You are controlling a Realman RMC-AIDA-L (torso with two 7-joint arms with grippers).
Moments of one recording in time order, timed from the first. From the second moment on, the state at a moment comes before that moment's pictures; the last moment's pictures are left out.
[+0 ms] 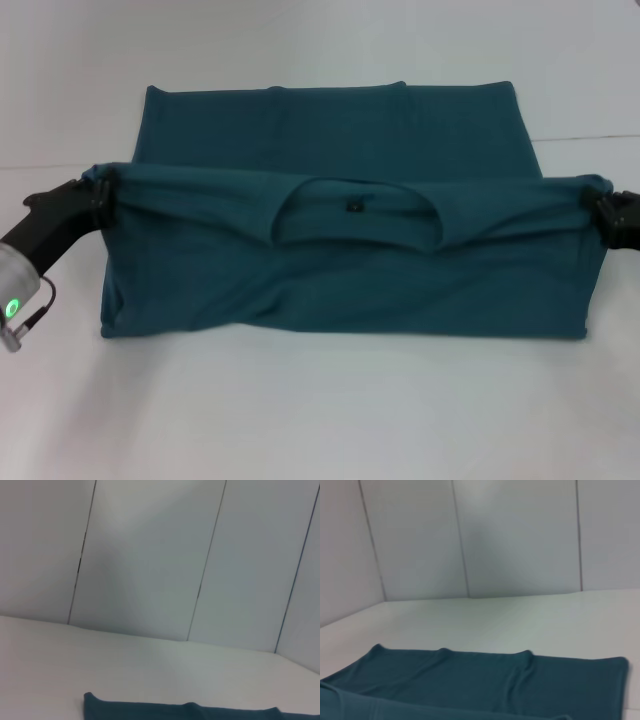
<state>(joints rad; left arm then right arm) -0.68 -2.16 0.07 0.33 1.80 1.00 -0.95 0.55 2.07 0.01 -0.46 -2.07 -1.19 1.06</state>
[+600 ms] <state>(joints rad) -0.83 -2.16 0.07 0.26 1.65 0.73 -0.82 0.64 2.03 -0.01 -0.37 -2.04 -0.93 1.03</state>
